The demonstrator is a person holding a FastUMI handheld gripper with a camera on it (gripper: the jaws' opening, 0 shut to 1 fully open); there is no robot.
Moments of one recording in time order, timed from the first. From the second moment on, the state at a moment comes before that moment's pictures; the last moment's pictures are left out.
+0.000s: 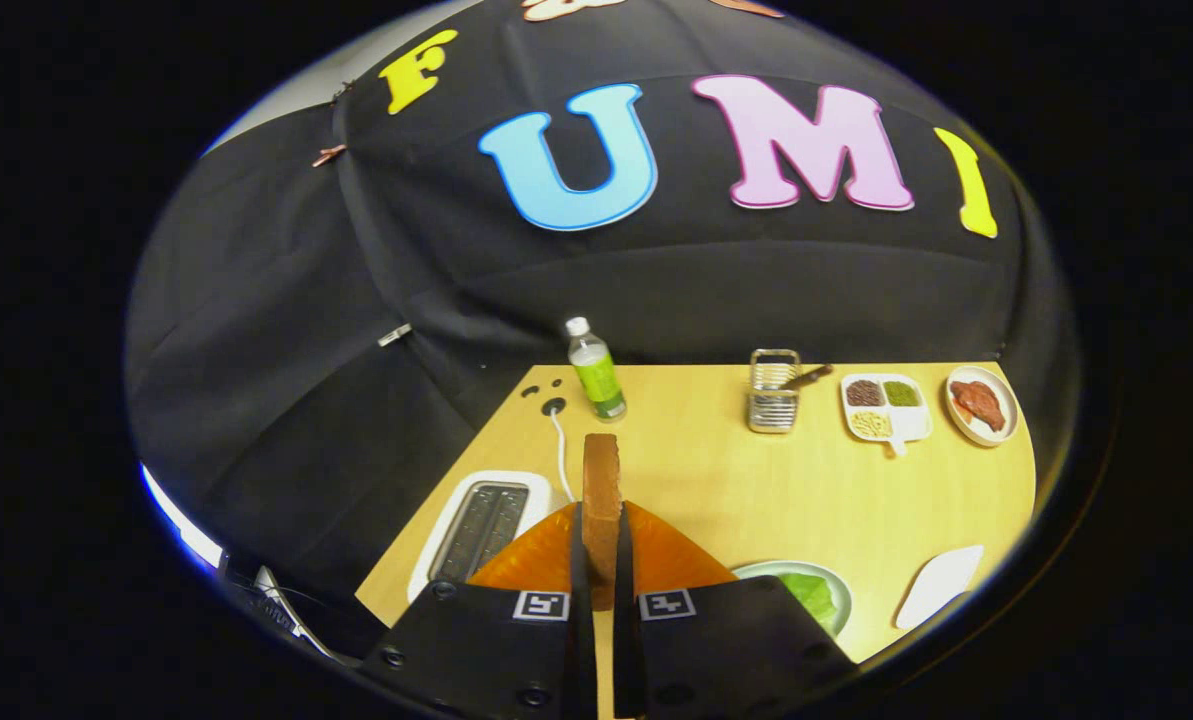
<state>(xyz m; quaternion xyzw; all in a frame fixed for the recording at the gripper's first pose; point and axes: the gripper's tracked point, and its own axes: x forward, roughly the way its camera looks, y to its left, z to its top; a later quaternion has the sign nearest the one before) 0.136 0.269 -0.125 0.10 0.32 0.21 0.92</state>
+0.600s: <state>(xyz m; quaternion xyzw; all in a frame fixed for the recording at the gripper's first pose) 0.110 0.175 -0.233 0.16 0.41 0.11 0.89</state>
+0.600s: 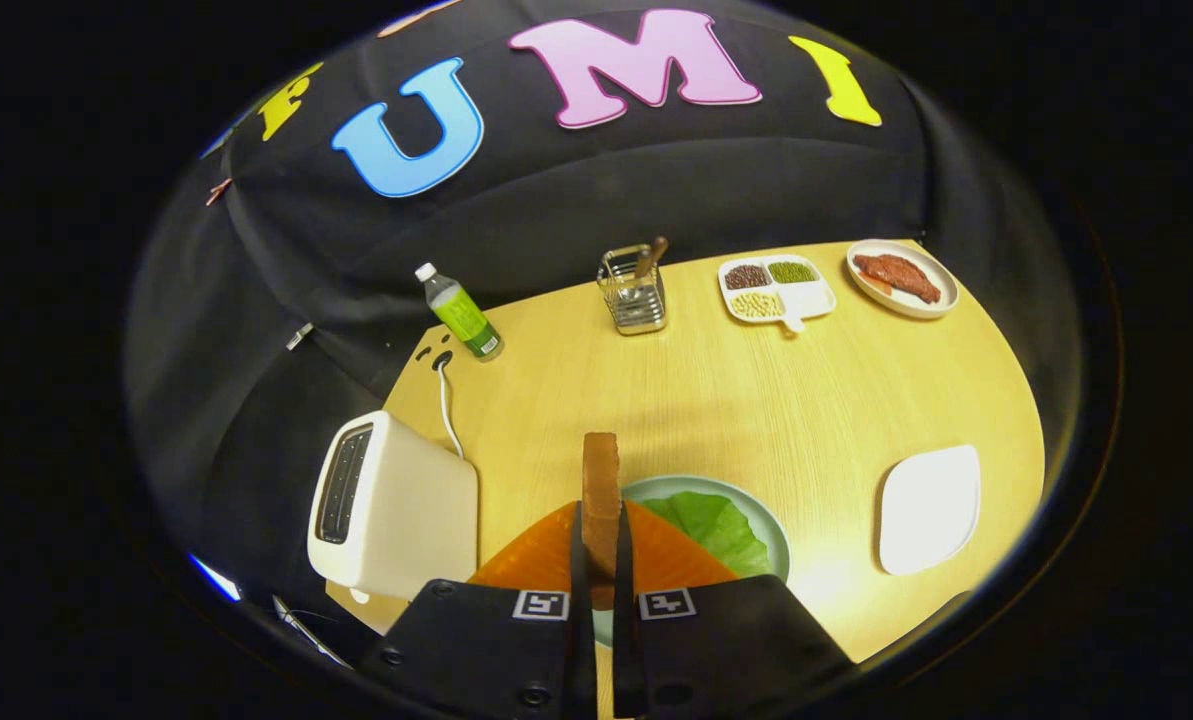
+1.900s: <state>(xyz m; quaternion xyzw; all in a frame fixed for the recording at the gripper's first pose) 0.088 0.093 -0.269 0.06 0.40 0.05 0.91</state>
